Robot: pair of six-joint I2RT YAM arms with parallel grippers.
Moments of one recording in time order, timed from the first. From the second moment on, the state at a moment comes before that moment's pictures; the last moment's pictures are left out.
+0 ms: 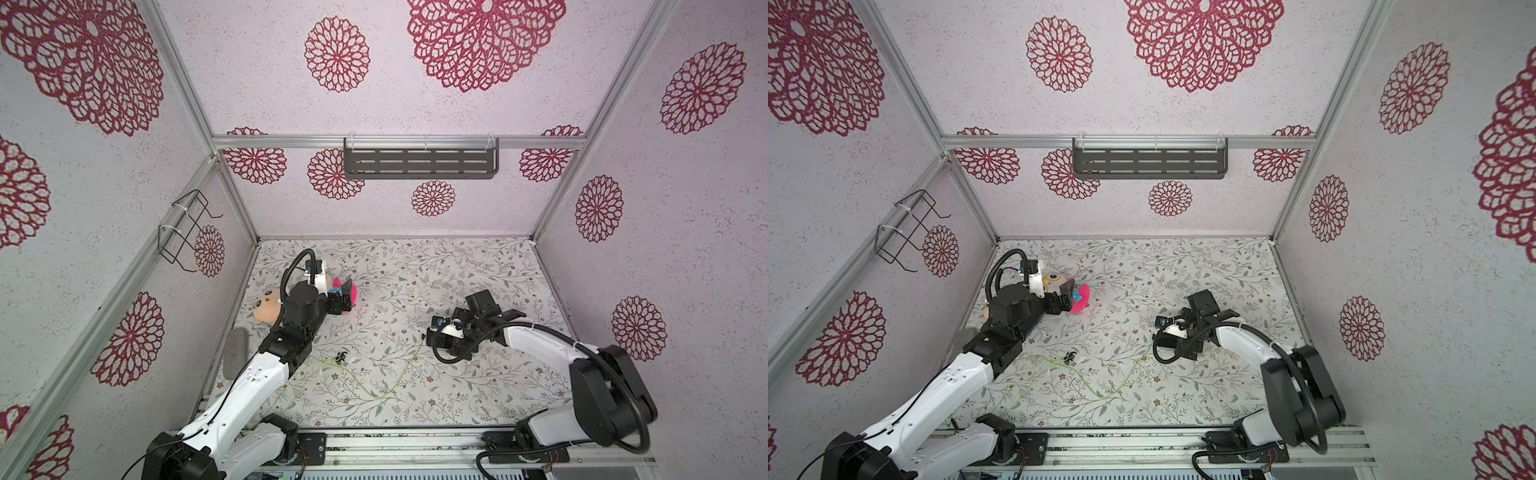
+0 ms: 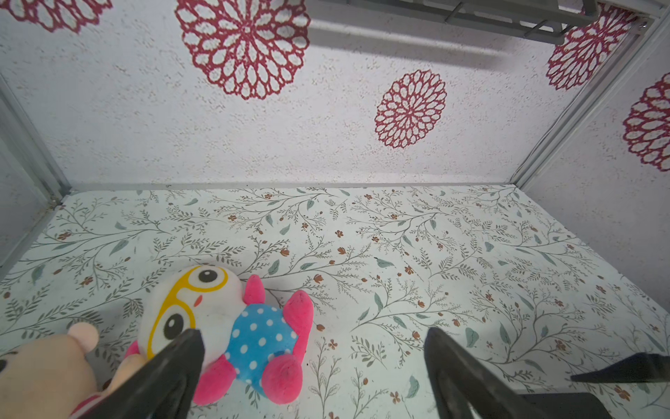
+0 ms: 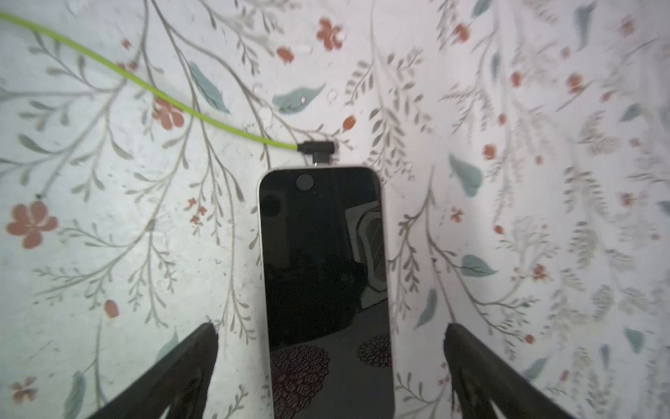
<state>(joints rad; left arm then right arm) -0.38 1.03 0.69 0.08 -0.19 -0.17 0.41 1.36 0.77 -0.42 -0.24 -0.95</state>
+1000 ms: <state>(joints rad) -0.06 1.38 0.53 0.31 -0.57 -0.12 0.27 1.22 0.14 0.82 0.72 -0.03</state>
